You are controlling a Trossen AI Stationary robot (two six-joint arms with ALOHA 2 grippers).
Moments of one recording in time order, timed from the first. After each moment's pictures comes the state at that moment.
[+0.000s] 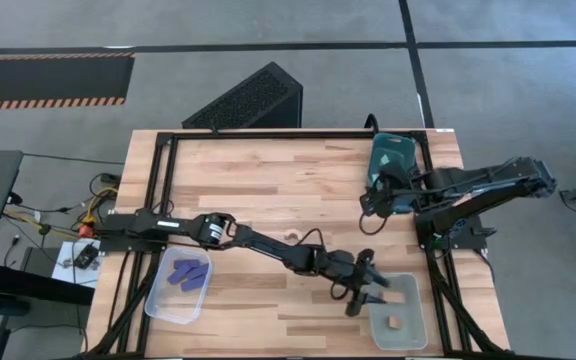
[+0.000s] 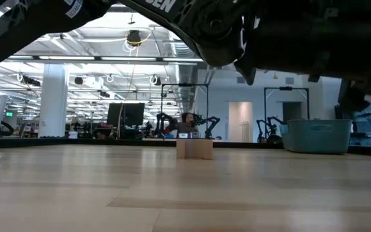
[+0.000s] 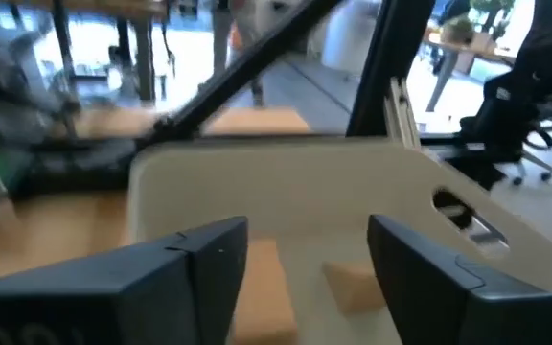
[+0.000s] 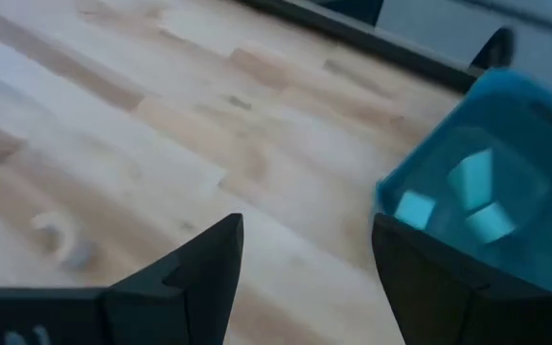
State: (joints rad) left arm -0.24 2.67 2.14 0.37 0.15 -0.12; right arm 0.17 1.09 1.06 -1.15 0.70 1.07
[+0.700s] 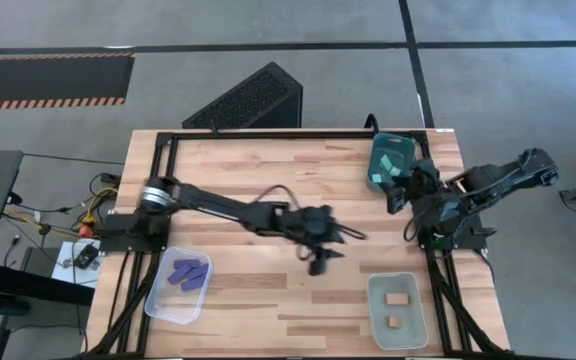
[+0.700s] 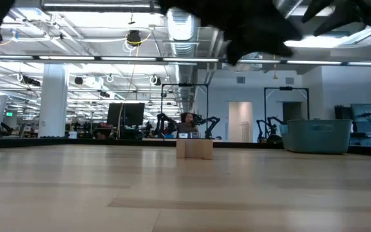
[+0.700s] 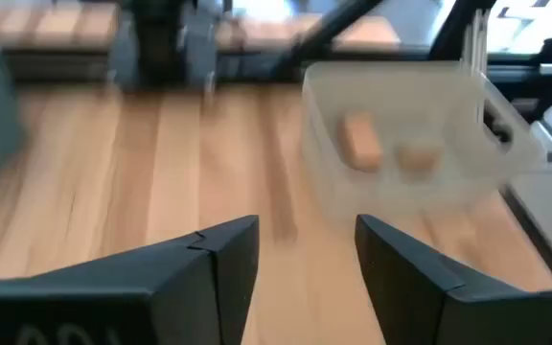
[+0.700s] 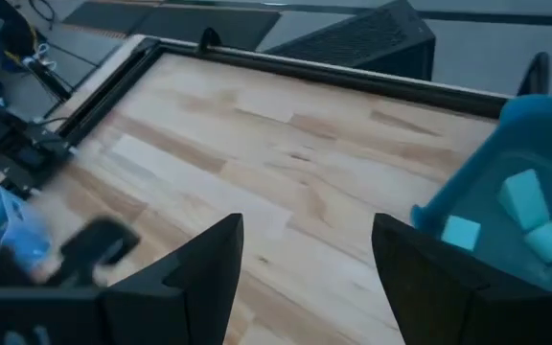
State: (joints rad) left arm -0.13 2.07 1.64 -0.09 0.08 -0.08; right arm 0.40 0.87 1.06 -1.19 0.88 1.29
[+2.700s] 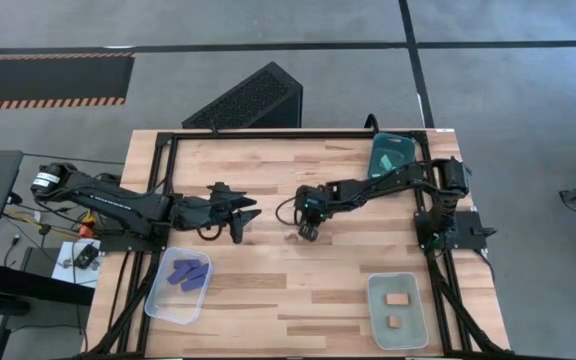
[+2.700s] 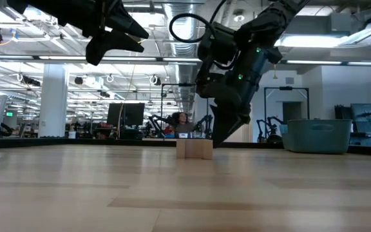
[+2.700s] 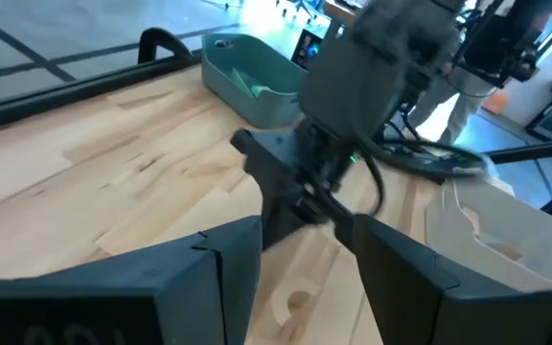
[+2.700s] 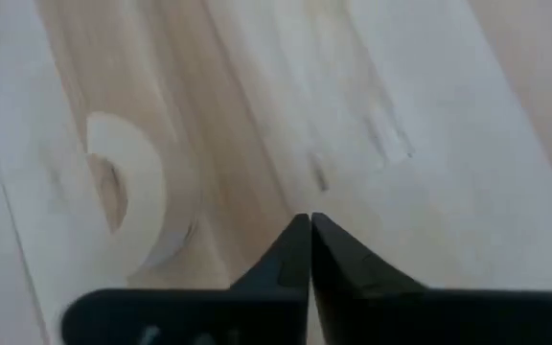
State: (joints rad) left arm -0.19 1.07 0.59 0.14 -0.48 -0.56; right arm -0.08 1.87 1.10 -0.30 0.01 0.33
